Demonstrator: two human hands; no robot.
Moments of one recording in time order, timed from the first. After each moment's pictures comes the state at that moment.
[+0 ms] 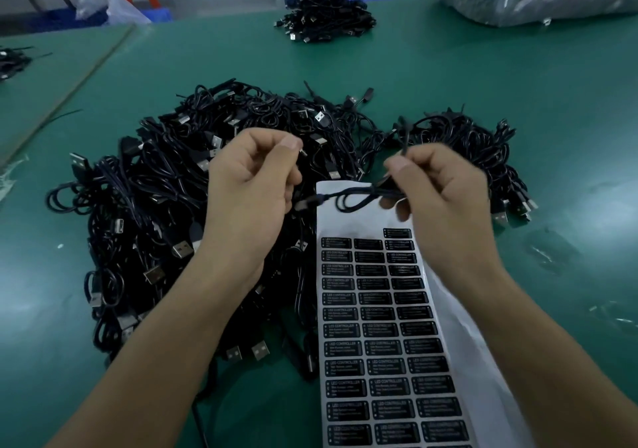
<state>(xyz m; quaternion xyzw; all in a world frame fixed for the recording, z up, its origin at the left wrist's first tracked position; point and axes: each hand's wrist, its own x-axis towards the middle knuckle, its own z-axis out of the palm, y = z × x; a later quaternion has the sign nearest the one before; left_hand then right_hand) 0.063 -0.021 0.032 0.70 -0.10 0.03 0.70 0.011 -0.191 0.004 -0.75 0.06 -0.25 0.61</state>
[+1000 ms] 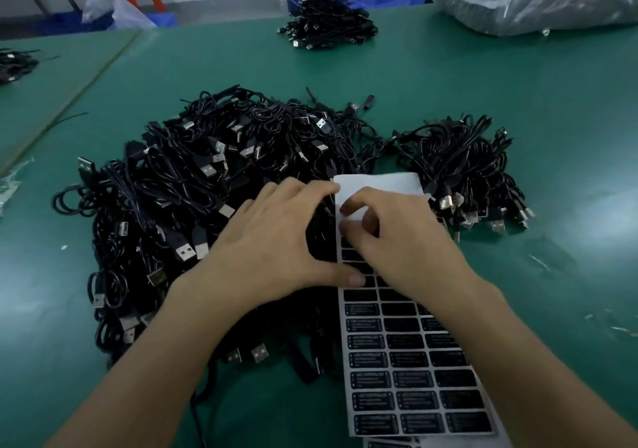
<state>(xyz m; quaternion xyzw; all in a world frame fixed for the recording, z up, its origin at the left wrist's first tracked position) 0.058 -0.009 0.027 0.94 -0.30 -0.07 0.13 0.014 -0.179 -0.003 -0.94 0.01 -0.09 0.32</state>
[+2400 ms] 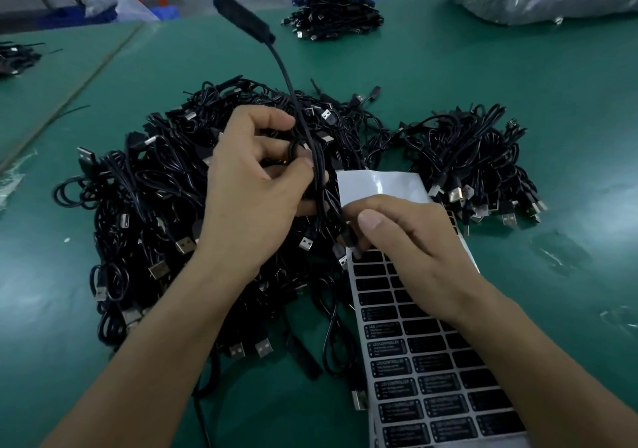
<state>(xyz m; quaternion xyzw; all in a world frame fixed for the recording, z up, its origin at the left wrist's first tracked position) 0.062 -0.014 0.033 0.73 -0.15 0.05 0.67 -0.003 -0.182 -0.015 -0.81 -0.12 -0.13 0.55</state>
